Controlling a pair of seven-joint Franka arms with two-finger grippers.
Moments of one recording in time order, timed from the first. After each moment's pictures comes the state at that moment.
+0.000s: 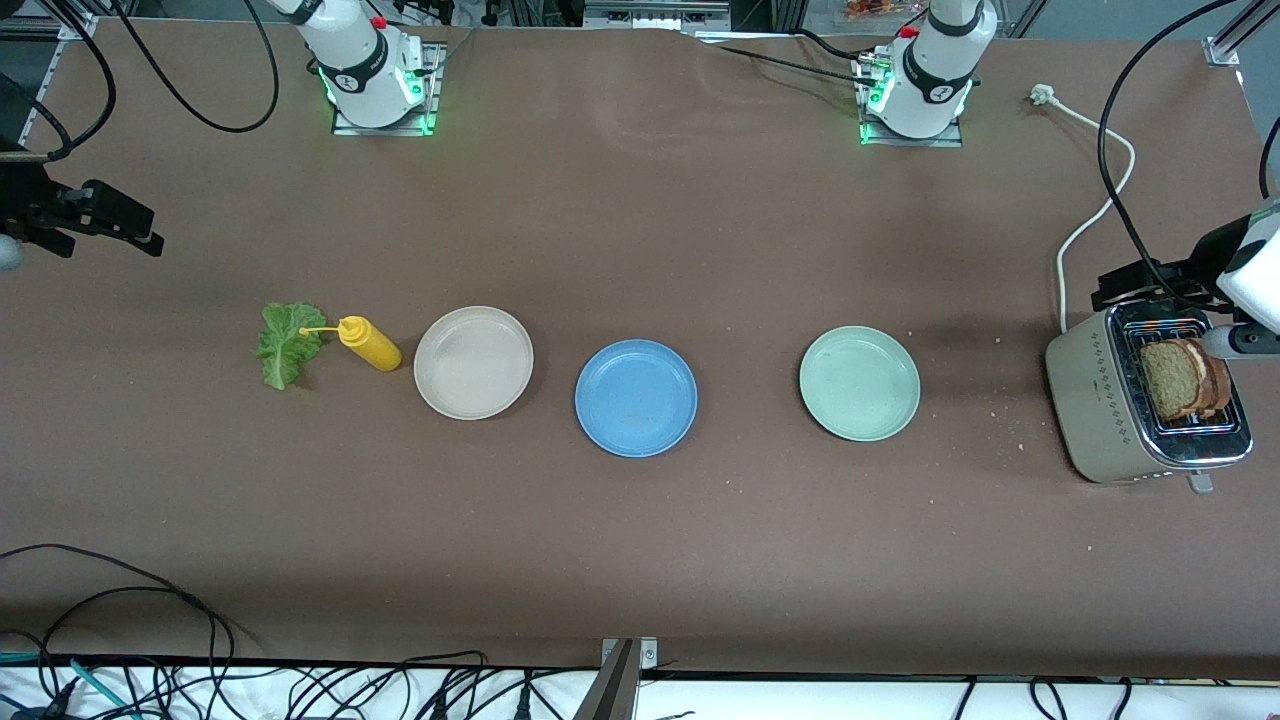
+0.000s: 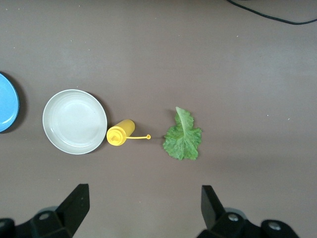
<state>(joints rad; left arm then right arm) 0.01 0.18 0.07 -1.50 -0.03 1.55 0.05 0.04 0.04 -0.07 -1.54 0.02 1.57 -0.04</state>
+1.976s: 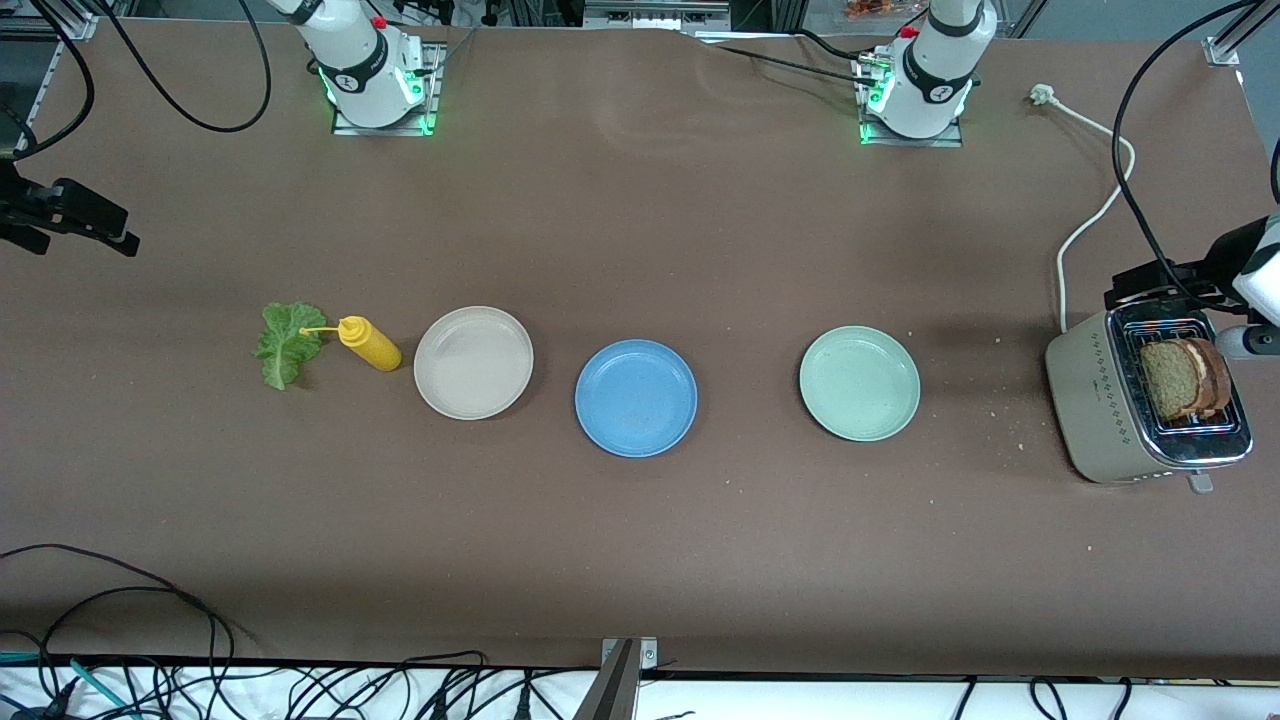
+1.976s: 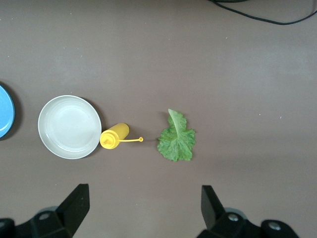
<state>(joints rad) 0.05 0.18 0.07 -1.51 -0.03 1.55 0.10 0.04 0.04 -0.10 -1.53 0.02 1.57 -0.04</state>
